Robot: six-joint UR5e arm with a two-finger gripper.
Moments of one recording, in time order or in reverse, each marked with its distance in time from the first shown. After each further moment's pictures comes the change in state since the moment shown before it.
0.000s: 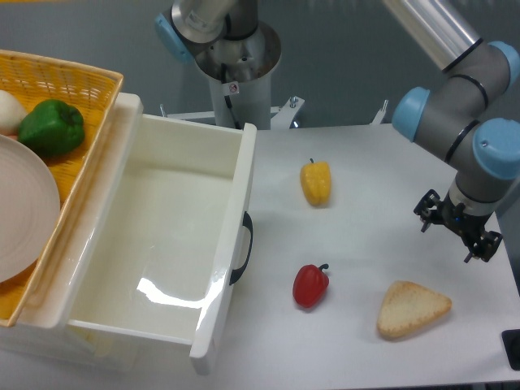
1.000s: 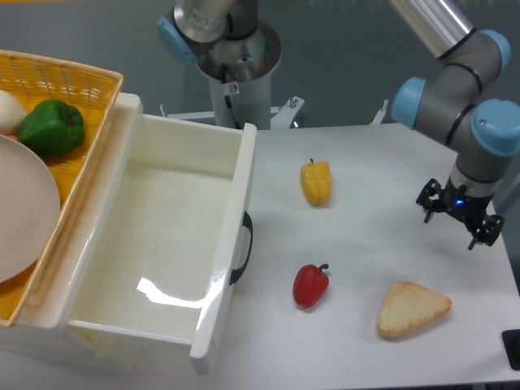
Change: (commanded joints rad) arm 0.106 0.063 -0.137 0.146 -0.242 -0.150
